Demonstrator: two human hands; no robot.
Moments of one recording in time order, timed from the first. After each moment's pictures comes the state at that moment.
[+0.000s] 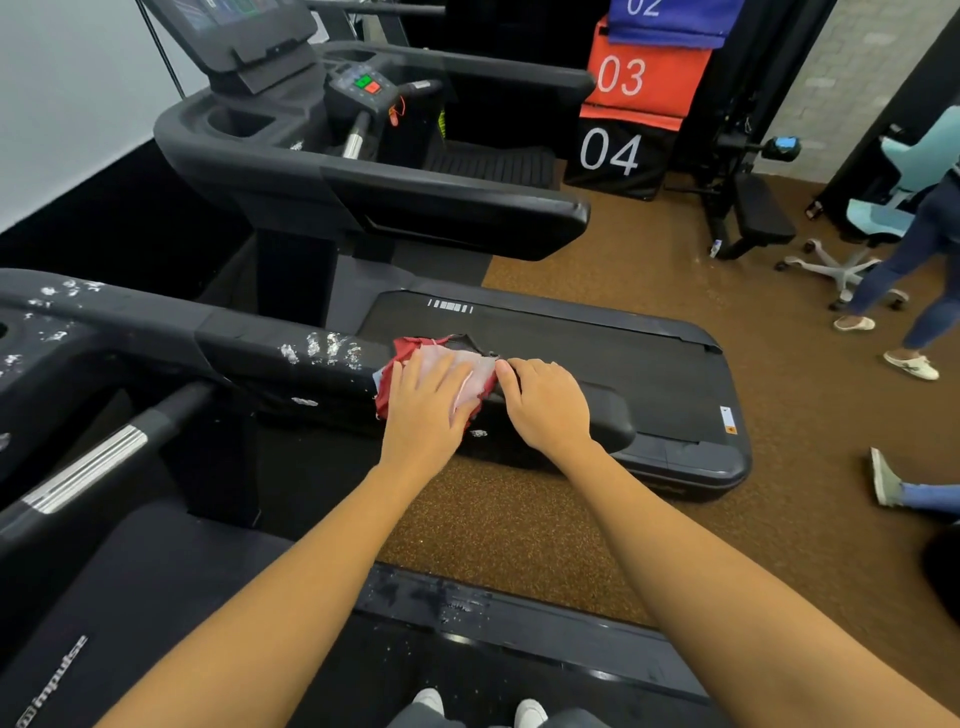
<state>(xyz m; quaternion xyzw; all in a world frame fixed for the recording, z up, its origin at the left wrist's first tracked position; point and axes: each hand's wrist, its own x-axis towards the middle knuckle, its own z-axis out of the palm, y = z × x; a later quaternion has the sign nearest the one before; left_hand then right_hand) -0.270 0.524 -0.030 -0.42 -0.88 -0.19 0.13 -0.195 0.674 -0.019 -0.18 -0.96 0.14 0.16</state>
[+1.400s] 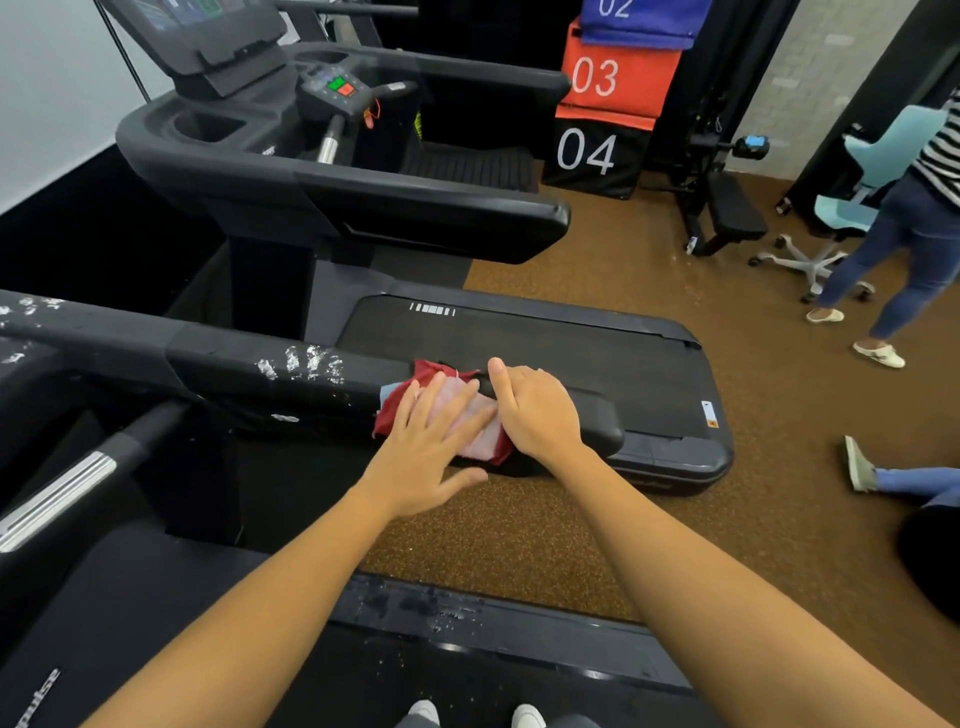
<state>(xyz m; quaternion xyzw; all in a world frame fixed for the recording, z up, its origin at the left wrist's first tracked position) -0.274 0.516 -0.061 -0.58 -0.80 -0.07 0.11 -0.191 0.669 -0.004 -0.20 -0.93 0.25 0.18</state>
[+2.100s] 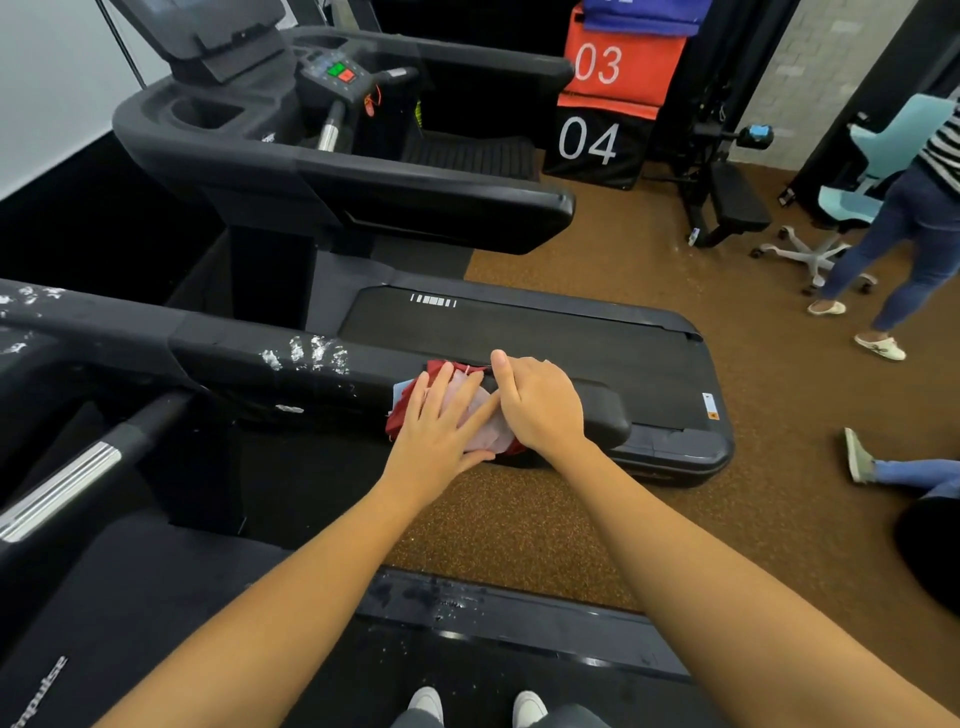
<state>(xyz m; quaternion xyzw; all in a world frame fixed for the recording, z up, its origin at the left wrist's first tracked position) -0.267 0.529 -0.067 -0.52 -0.83 -0.02 0.21 -0.193 0.662 -0.006 -0.21 -0.92 0.24 0.21</state>
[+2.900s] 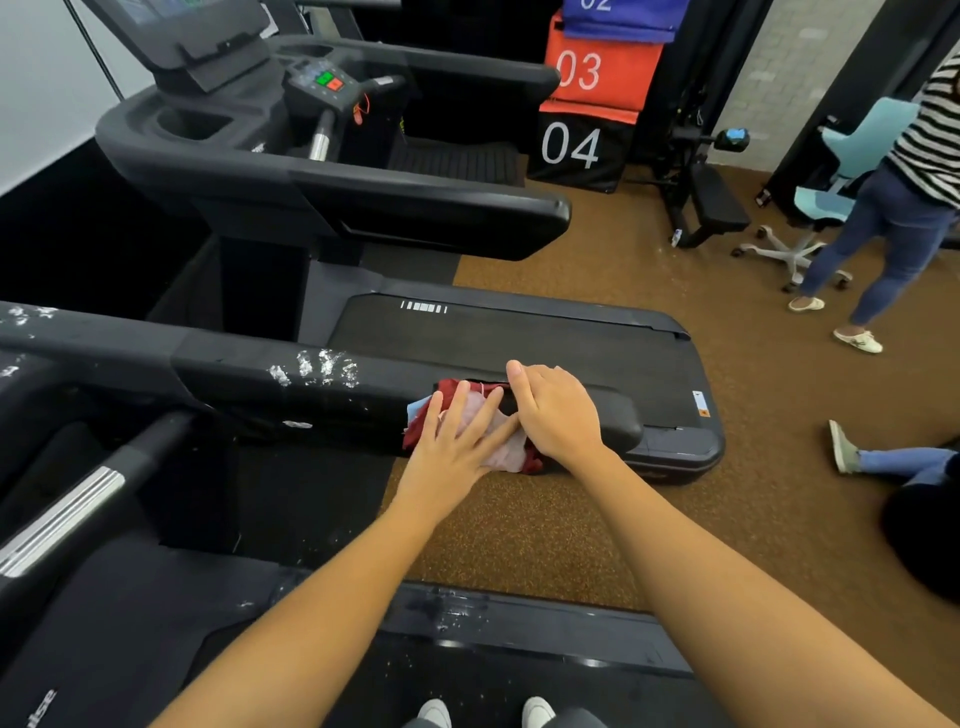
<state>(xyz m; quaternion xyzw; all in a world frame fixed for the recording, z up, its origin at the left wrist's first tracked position) -0.273 0.525 -0.088 -0.55 -0.78 0.01 0.29 -0.193 0.662 -0.006 -0.21 -0.93 0.22 0.20</state>
